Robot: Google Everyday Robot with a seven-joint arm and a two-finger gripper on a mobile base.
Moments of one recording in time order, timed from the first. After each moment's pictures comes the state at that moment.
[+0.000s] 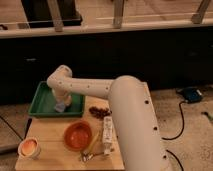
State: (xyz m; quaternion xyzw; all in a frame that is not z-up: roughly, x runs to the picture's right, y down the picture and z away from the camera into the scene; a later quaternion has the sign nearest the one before) arm -0.267 0.076 0.888 -0.16 -0.24 -0.49 0.83
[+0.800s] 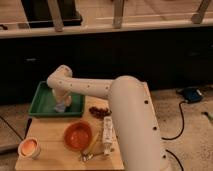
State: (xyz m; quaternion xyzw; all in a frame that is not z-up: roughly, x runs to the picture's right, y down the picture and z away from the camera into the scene) arm -0.266 0.079 0.888 -0.16 -0.24 -0.50 0.82
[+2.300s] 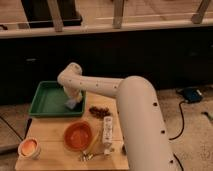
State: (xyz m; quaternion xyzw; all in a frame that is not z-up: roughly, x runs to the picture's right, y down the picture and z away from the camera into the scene) arm -0.195 0.039 0.917 -0.17 -0.17 -0.45 0.86
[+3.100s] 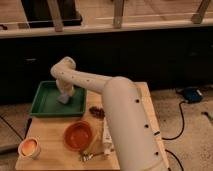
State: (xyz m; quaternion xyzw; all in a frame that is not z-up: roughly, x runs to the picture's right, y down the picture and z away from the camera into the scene) arm -0.265 0.034 0.906 -0.14 -0.24 -0.51 0.81
